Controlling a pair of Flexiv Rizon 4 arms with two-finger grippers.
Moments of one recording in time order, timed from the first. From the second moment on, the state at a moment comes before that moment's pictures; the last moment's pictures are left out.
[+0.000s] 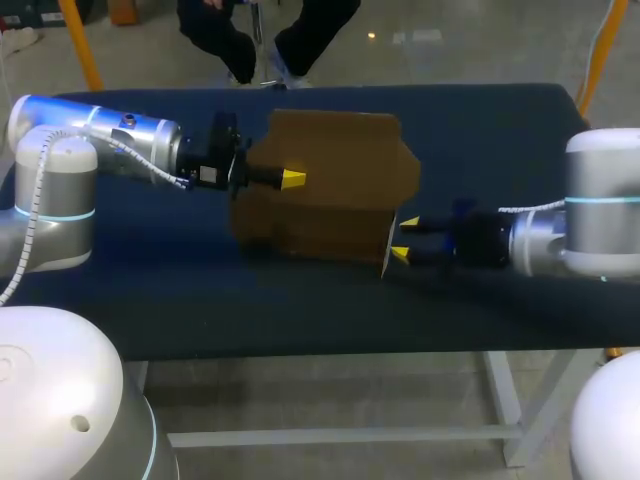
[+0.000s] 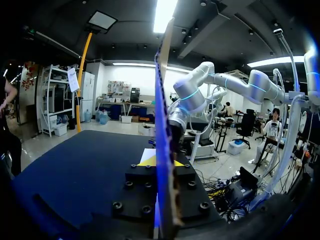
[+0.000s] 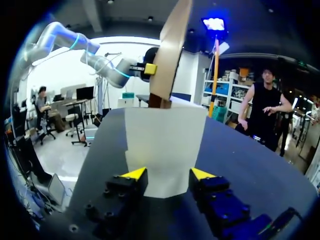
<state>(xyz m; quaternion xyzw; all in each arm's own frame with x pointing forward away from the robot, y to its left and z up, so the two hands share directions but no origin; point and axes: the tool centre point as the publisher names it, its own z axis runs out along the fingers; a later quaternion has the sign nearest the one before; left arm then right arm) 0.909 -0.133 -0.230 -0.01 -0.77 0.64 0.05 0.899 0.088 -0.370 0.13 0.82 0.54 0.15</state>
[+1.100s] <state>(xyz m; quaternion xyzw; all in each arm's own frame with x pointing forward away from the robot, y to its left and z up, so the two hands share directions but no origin) 0.909 -0.133 -0.230 -0.01 -0.77 0.64 0.05 0.892 0.096 -0.370 0.24 0.78 0.54 0.21</state>
